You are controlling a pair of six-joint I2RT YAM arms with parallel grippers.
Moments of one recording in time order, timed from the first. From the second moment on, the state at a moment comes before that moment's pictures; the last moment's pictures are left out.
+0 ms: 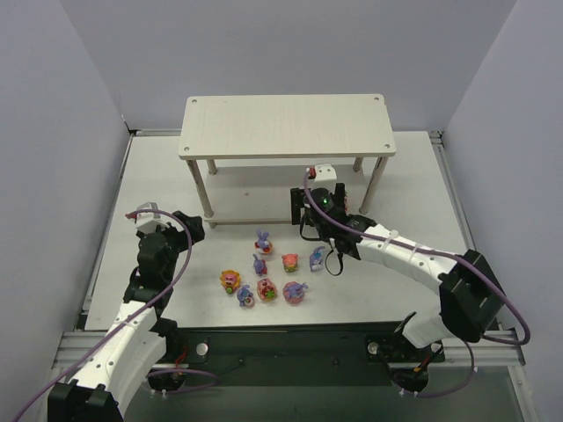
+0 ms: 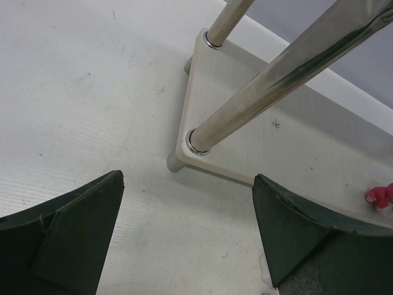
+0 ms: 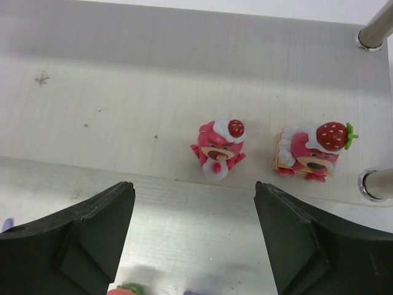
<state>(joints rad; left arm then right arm) -0.18 0.68 0.28 0.18 -0.21 -0.57 0.77 1.47 0.94 -0.06 0.55 0.33</state>
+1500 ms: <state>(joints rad) -0.23 0.58 0.32 0.03 -0.09 -0.67 1.29 1.60 0.89 -0.22 0.38 0.52</state>
